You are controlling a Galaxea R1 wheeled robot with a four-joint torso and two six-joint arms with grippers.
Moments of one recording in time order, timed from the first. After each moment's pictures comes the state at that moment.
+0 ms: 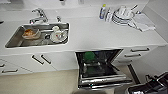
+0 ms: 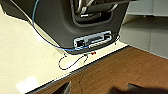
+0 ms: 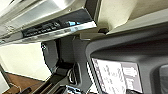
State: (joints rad) left arm 1.37 2.83 -2.37 0.74 0.02 -0.51; right arm -0.44 2.64 -3.24 -2.36 1.45 2.27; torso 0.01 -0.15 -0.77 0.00
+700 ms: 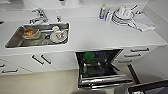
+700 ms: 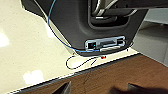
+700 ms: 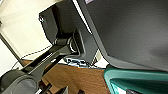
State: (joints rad) left arm 1.35 2.92 -2.54 0.64 0.02 -0.55; right arm -0.82 2.62 -3.23 -2.16 1.46 2.09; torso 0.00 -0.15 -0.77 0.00
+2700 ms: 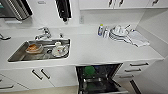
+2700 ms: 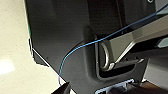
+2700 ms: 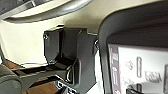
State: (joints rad) left arm 1.38 2.91 -2.55 0.64 0.00 -0.54; right arm -0.79 2.73 -3.22 -2.26 1.31 2.05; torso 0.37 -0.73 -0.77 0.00
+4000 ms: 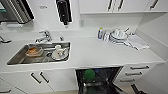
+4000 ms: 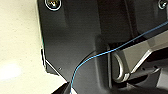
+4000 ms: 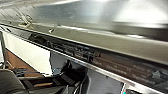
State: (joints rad) left arm 1.39 2.88 -2.56 0.64 0.00 -0.54; right arm -0.73 2.95 -3.20 -2.39 1.23 2.15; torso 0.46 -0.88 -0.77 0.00
